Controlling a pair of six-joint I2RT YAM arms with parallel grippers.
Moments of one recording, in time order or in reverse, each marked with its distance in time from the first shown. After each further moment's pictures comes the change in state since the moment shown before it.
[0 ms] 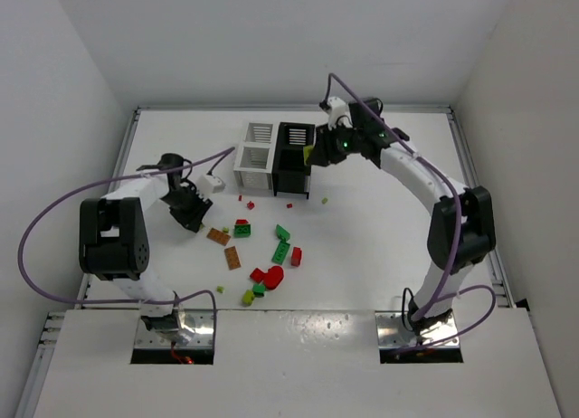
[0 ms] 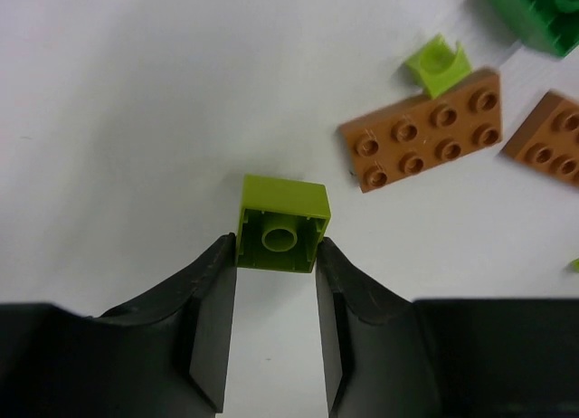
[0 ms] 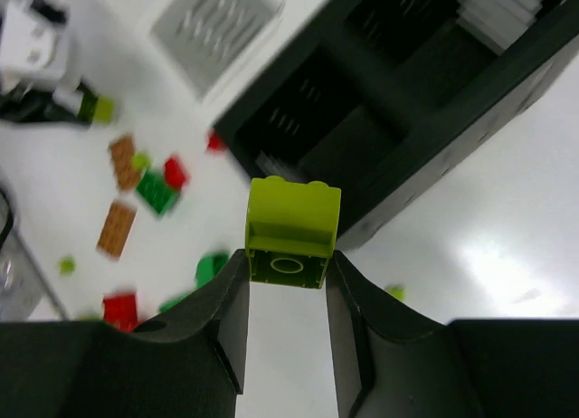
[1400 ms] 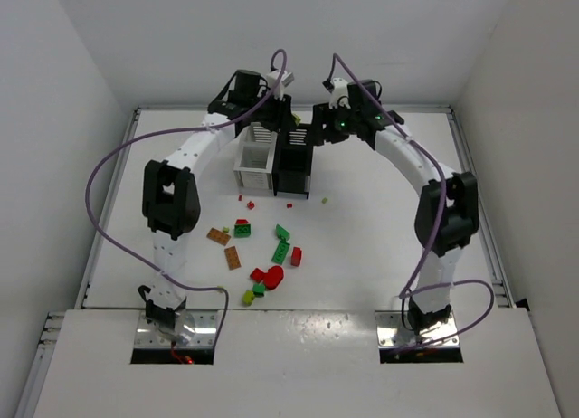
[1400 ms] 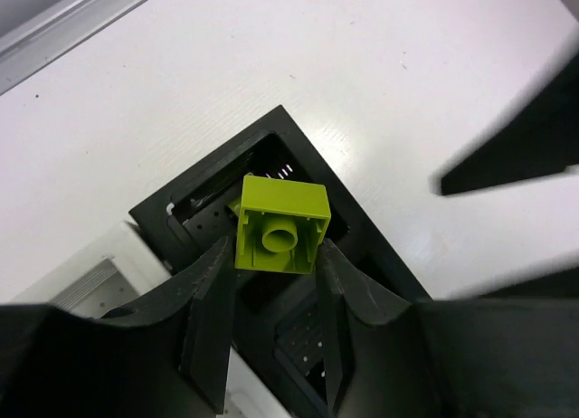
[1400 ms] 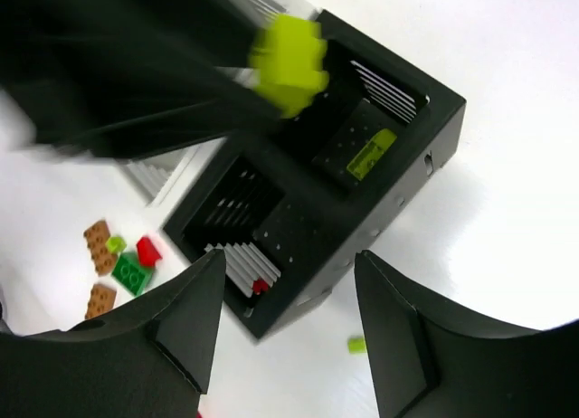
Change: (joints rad) left arm -0.393 0.482 0.999 0.359 0.255 -0.810; right arm -0.039 0.219 0.314 -0.009 0.120 0.116
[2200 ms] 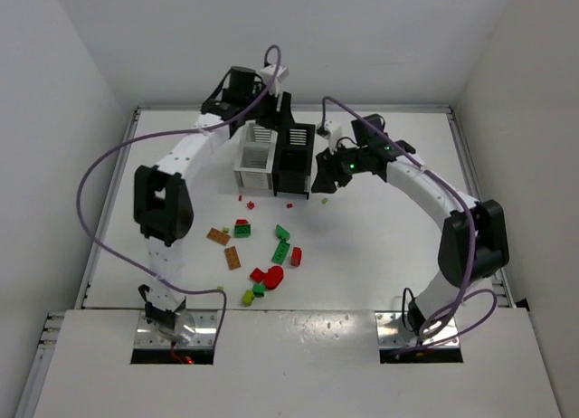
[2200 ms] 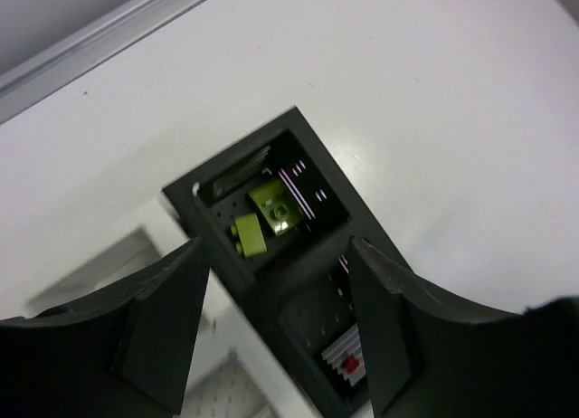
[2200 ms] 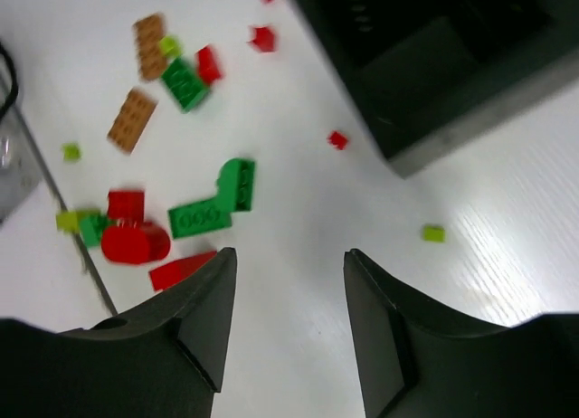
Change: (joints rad) left arm -0.006 -0.012 0.000 0.007 -0.092 -0.011; right arm 0.029 -0.291 -0.396 -0.106 -0.191 -0.290
